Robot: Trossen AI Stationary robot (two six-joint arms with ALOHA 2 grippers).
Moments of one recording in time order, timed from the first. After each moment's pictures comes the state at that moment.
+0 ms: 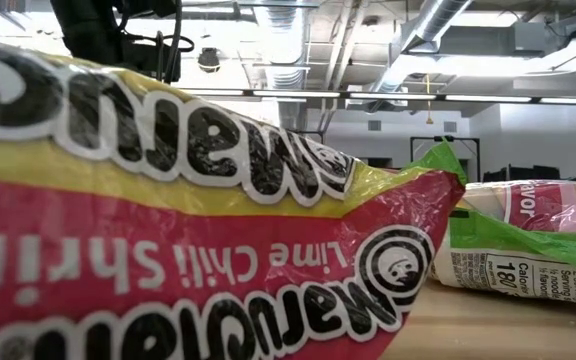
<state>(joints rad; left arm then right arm) -0.14 1.29 0.83 -0.81 -0.42 -0.48 0.50 0.62 0.64 0.01 0.00 0.21</state>
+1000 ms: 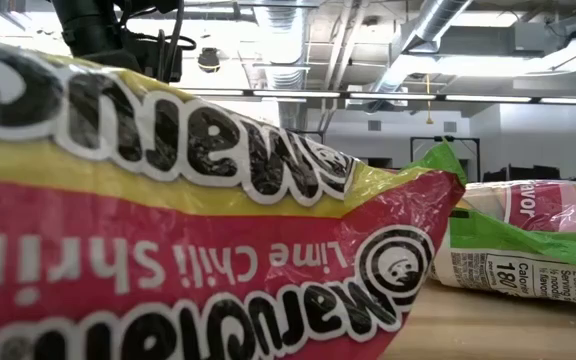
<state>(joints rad) -0.15 1.29 0.83 -0.77 -0.31 -0.47 0.50 0.62 0.64 0.01 0.00 0.21</state>
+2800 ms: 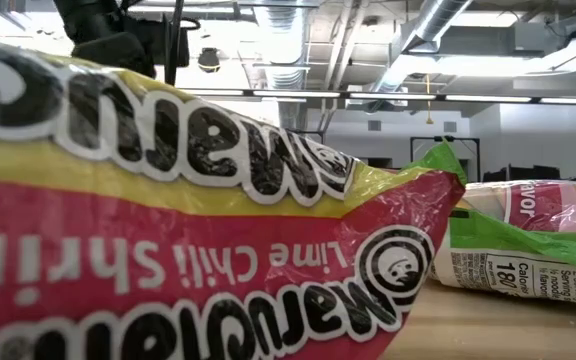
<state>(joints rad) -0.19 1.28 0.83 -0.66 -0.37 -0.42 0.50 0.62 0.64 0.01 0.00 0.21</state>
